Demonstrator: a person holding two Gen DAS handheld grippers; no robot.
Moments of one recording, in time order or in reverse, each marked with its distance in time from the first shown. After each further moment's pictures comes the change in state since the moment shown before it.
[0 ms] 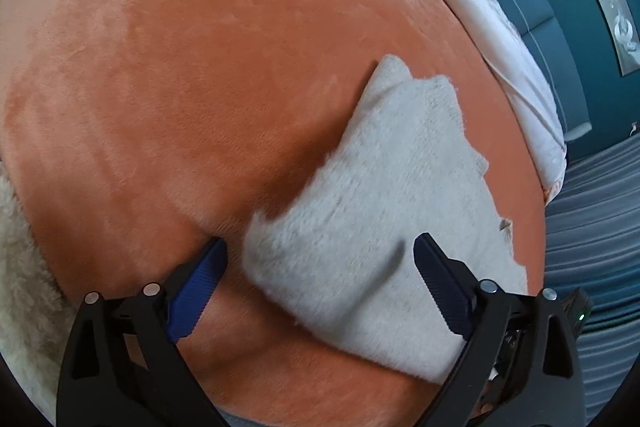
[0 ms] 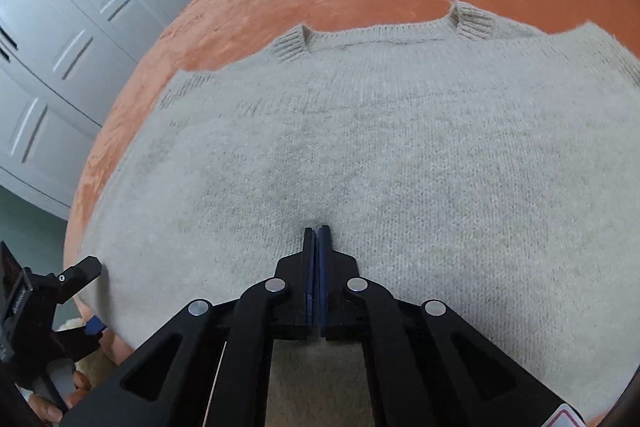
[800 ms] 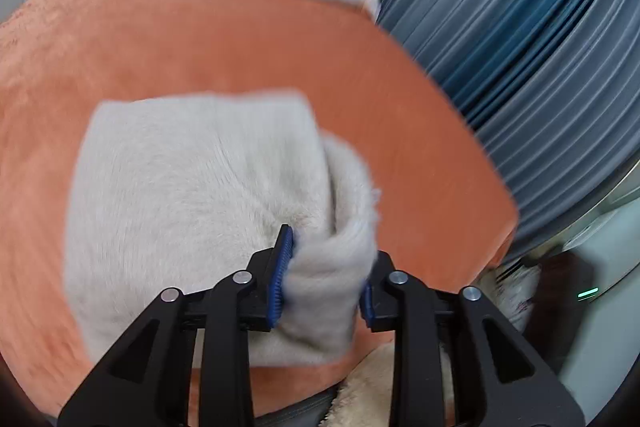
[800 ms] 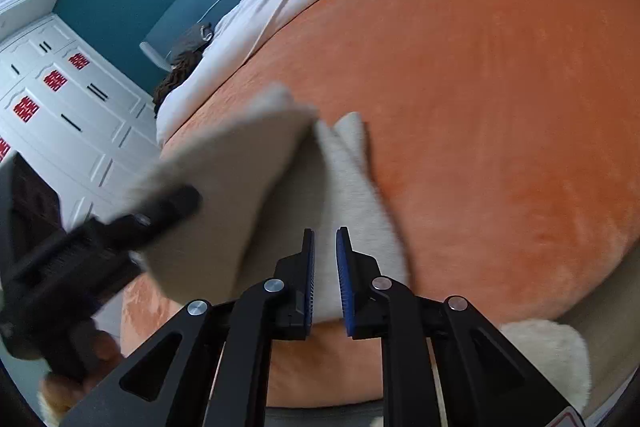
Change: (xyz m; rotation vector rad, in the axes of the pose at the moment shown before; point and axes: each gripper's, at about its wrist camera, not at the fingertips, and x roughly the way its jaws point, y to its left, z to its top) left arm 0.036 -0.335 -0.228 0.870 0.229 -0.295; right arm -0.251 -0.227 -0.095 0.392 -0.362 0.003
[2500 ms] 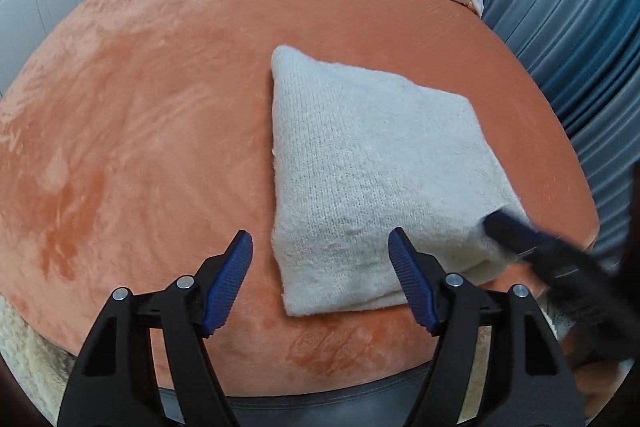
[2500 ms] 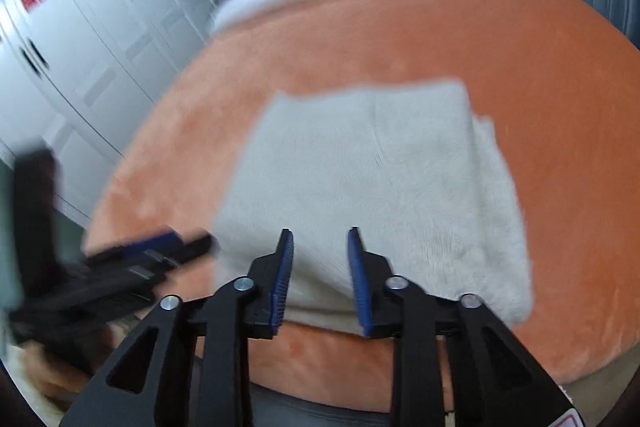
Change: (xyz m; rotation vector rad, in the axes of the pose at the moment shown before) left arm -0.051 0.119 -0.027 -0.133 0.017 0.319; right arm 0.079 0.114 -0.029 -0.450 0.233 -0.046
